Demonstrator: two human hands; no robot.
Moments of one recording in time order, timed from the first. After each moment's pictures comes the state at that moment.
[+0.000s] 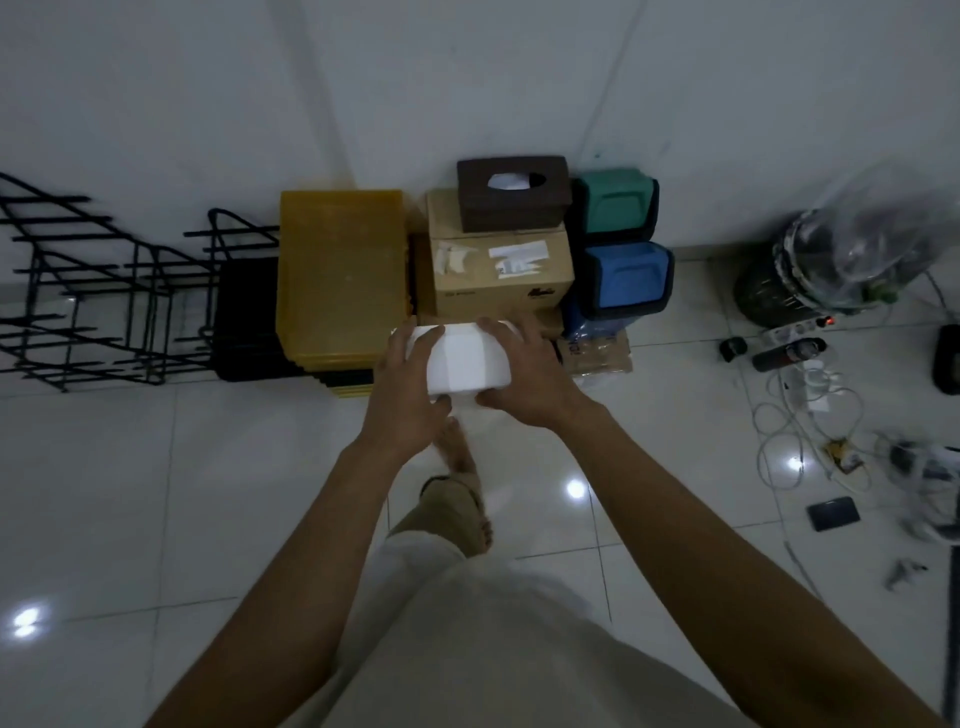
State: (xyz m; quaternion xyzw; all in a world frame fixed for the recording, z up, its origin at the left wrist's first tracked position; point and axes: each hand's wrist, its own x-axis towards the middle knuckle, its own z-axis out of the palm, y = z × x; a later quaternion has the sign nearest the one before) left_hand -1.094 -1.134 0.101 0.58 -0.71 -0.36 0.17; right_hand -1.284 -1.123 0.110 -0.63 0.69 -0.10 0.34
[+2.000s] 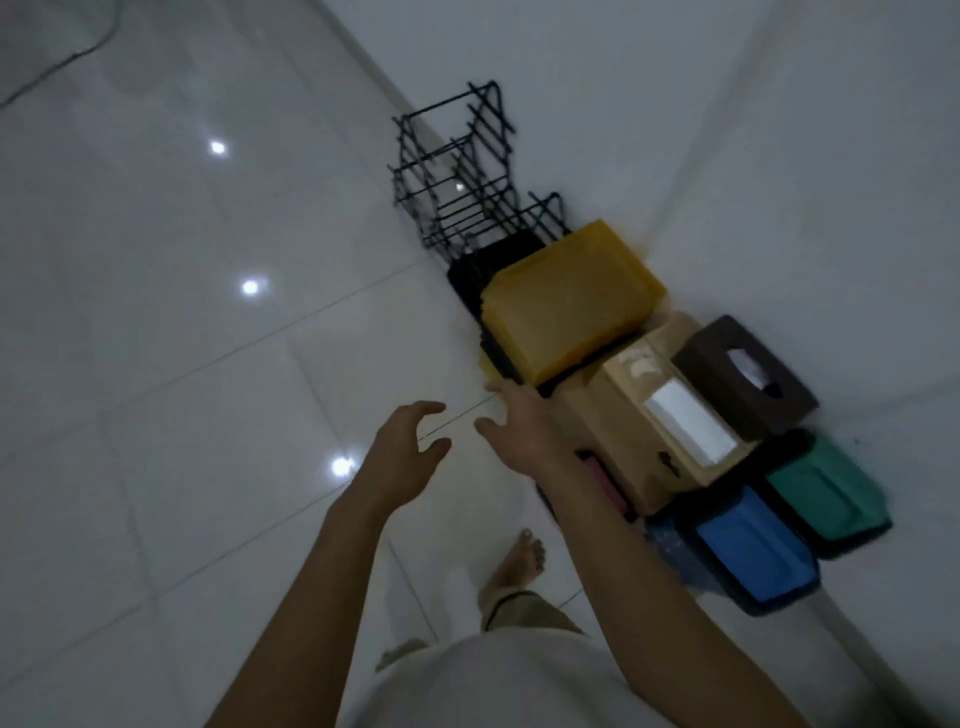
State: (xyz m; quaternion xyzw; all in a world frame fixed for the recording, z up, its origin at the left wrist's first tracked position) left_hand -1.208 -0.987 0.135 0.86 -0.28 -0.29 0.32; right_hand -1.298 -1.140 0.129 -0.83 0.34 0.07 0.44
